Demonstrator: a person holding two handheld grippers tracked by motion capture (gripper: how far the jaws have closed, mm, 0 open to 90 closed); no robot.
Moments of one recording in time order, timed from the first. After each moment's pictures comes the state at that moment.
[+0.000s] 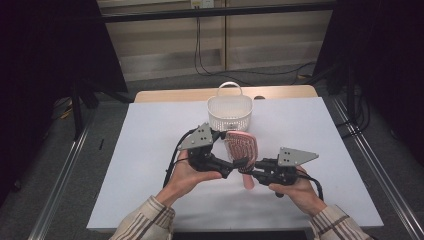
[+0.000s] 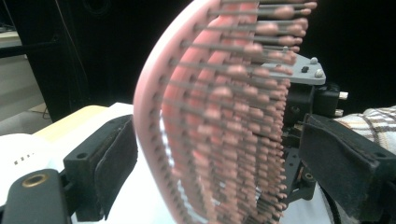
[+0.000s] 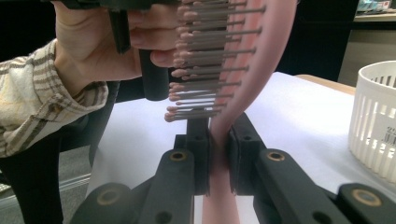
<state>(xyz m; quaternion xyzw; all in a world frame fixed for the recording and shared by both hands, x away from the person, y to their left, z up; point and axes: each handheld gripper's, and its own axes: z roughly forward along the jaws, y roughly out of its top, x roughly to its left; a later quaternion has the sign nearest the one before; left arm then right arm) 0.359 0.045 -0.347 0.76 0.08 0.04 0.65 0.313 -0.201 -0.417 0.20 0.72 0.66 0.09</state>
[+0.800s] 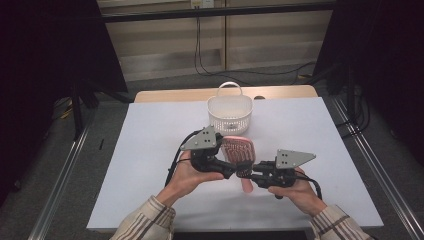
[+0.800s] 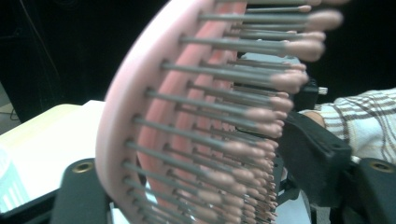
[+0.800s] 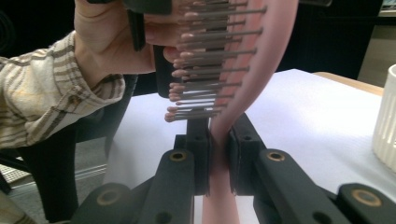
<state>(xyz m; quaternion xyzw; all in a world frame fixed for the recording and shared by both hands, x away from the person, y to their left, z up) 0.357 0.039 -0.346 0.77 0.05 0.01 0.64 0.310 -0.197 -0.418 0.18 0.73 0.66 0.07</state>
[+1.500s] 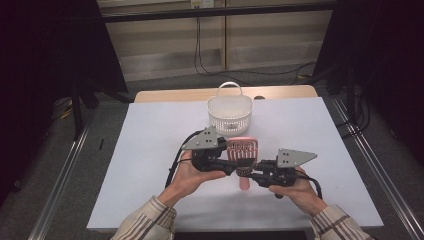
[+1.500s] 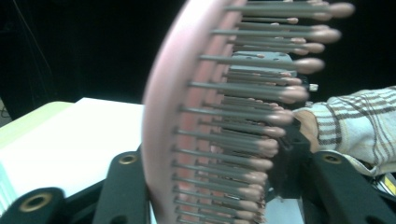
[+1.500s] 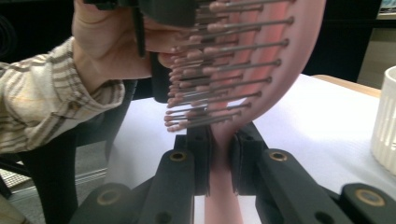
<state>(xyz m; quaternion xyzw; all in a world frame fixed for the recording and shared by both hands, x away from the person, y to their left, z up) 0.355 0.036 -0.344 0.77 0.04 0.00 0.64 0.311 -0.199 -0.417 0.18 0.73 0.66 0.07</state>
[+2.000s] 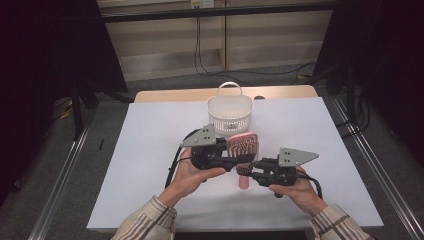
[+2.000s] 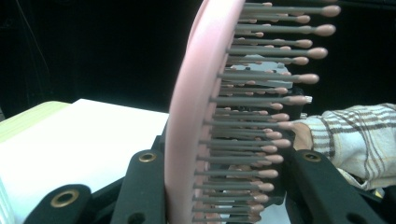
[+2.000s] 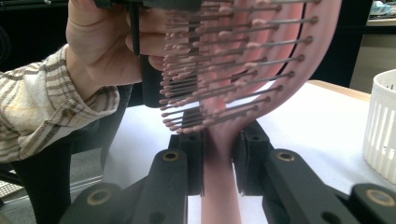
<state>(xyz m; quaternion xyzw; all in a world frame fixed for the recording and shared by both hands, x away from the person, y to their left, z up) 0.356 0.038 -0.341 0.76 0.07 -0.02 0.65 0.312 -0.200 -0.415 0.19 0.71 0.67 0.08</state>
